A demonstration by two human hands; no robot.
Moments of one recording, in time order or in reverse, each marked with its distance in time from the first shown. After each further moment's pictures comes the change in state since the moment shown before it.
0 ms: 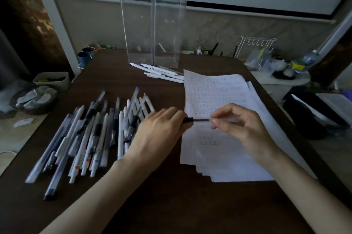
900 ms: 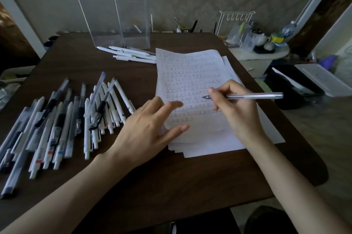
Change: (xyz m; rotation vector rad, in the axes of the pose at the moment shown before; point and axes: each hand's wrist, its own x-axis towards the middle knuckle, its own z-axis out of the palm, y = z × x) left_hand -0.011 0.025 0.015 -0.199 -0.130 0.113; right_hand -0.019 0.038 -0.021 -0.047 0.372 -0.129
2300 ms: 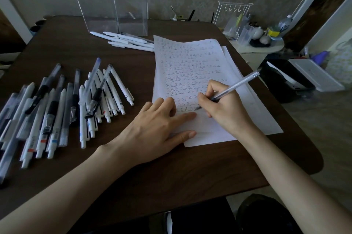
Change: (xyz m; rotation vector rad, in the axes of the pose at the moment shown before) left_hand -0.004 0.002 0.010 0.133 -0.228 0.110; right_hand -0.004 0.013 0.013 -0.226 -0.124 0.115
